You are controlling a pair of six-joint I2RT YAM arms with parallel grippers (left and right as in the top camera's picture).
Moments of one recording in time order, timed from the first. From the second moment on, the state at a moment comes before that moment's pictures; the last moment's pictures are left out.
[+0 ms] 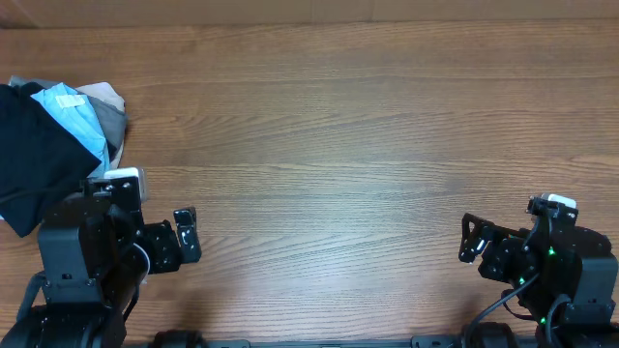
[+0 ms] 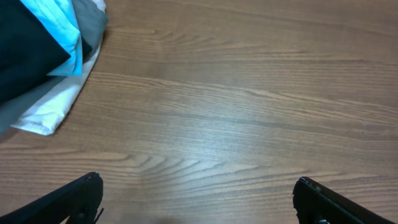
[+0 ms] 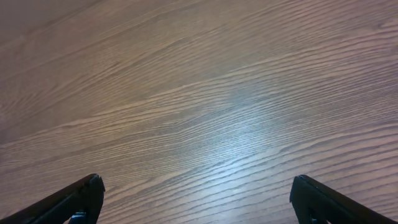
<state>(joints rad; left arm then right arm) 0.02 0.81 1.28 -1.29 0.05 -0.15 0.02 0.57 0.97 -1.16 -0.04 0.32</state>
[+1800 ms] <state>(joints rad) 0.02 0.81 1.28 -1.30 0.05 -0.15 0.02 0.01 0.02 -0.03 -0.02 0.15</state>
